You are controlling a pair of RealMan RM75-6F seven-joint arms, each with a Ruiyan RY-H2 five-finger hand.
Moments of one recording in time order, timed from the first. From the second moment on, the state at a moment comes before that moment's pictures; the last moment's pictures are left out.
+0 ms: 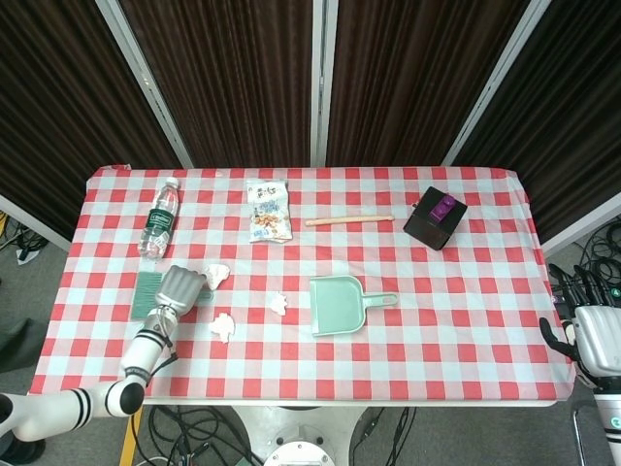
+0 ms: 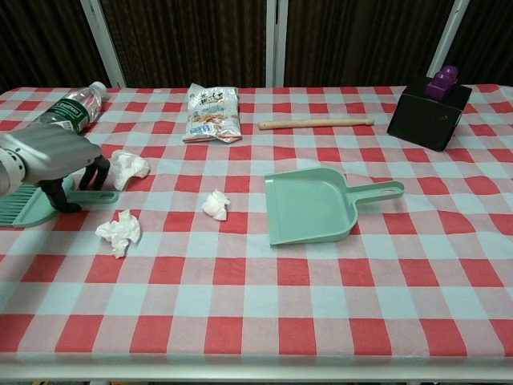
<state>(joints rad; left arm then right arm) -0.70 -1.59 -0.08 -1.35 0.87 0.90 0.85 0.12 -1.02 0.08 -1.58 -1.50 1.45 0.14</state>
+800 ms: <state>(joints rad) -0.69 -1.57 -0.05 -1.33 1.02 0.95 0.65 0.13 -1.02 0.07 -1.60 -1.51 1.42 0.11</state>
